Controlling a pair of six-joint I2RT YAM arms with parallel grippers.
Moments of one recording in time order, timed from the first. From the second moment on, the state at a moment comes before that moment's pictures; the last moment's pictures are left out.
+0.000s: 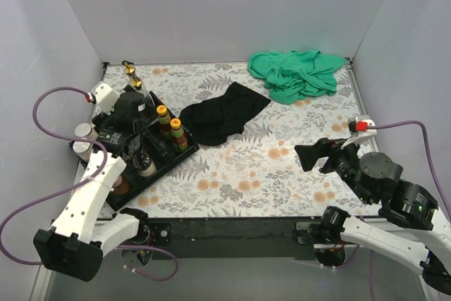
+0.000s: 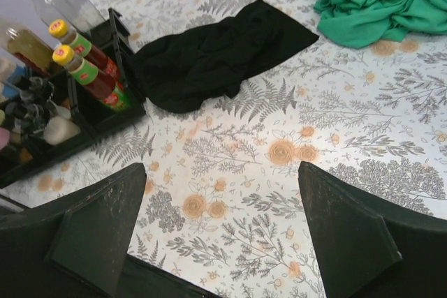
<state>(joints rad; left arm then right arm) -0.27 1.03 1.00 -0.57 -0.80 -0.79 1.02 0.42 0.98 -0.78 0.56 0.45</state>
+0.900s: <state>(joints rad) -0.70 0.90 0.90 -0.11 0.44 -0.64 1.02 0.55 1.16 -0.93 0.51 0.56</state>
